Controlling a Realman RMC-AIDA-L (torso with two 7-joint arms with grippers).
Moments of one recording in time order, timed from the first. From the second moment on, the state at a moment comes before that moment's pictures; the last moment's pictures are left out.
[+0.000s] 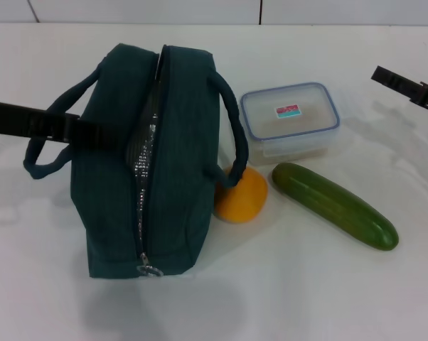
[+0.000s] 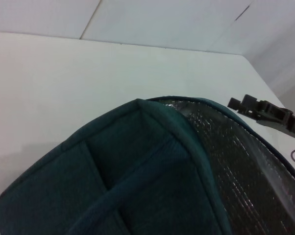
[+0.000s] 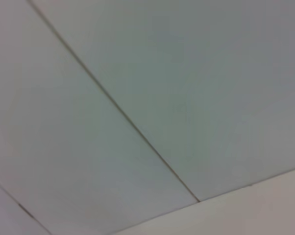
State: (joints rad) left arm -0.42 -2.09 0.76 1.50 2.19 1.89 -2.55; right arm 0.60 2.01 -0.79 -0.29 -1.42 -1.09 1.58
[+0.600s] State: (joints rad) left arm -0.44 -2.09 0.76 1.50 2.19 1.89 -2.56; right arm 0.75 2.02 -0.80 -0.13 -1.41 -1.03 1.65
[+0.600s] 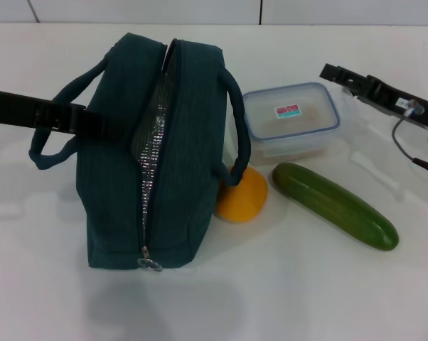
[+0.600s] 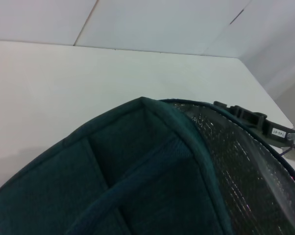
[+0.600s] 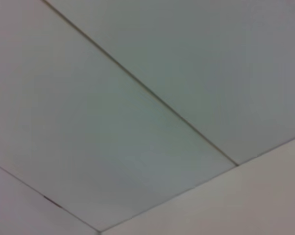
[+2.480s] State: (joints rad) left arm -0.45 -2.09 0.76 1.47 2.19 1.89 -2.56; right arm 0.74 2.03 -0.80 -0.09 -1.41 -1.07 1.65
